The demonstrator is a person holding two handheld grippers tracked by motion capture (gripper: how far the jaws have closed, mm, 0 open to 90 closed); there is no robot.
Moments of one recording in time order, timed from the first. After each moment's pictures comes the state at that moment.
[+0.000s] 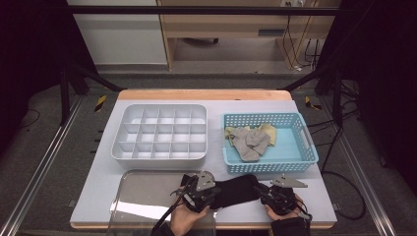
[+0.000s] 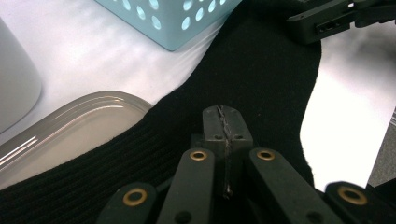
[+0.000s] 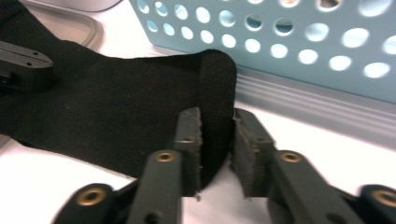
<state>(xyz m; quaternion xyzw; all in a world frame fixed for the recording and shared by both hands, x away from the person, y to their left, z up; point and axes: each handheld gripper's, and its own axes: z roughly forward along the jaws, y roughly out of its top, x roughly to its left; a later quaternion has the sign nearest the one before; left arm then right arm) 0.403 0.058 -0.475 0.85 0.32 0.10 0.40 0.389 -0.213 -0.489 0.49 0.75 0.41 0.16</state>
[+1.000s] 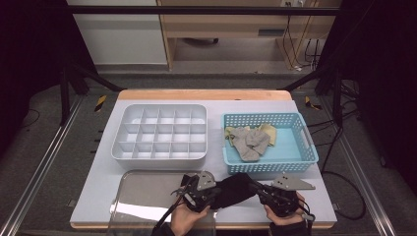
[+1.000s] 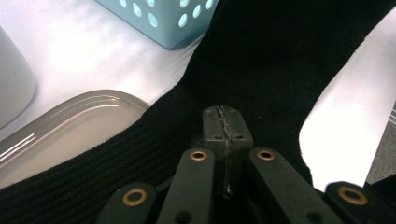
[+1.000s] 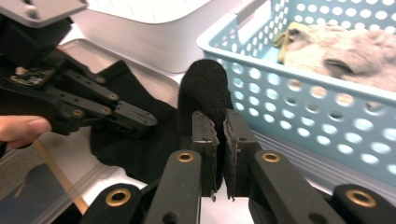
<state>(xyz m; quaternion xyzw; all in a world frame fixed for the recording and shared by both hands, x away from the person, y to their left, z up) 0.404 0.058 -0.473 0.85 0.32 0.09 0.40 0.369 -0.198 -0.434 0.40 0.76 0.49 0.17</state>
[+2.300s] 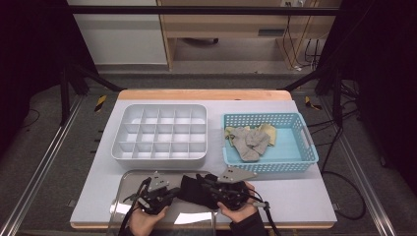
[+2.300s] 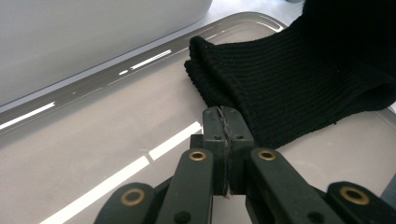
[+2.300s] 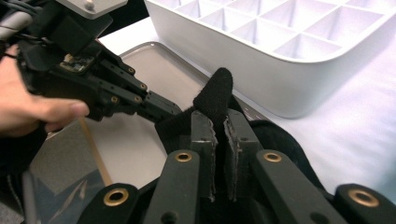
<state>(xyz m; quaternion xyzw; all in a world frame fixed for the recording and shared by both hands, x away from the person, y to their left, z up) 0.393 0.170 -0.472 0.82 0.41 0.12 0.39 0.393 -0.079 -0.430 0.32 0.80 0.49 0.10</state>
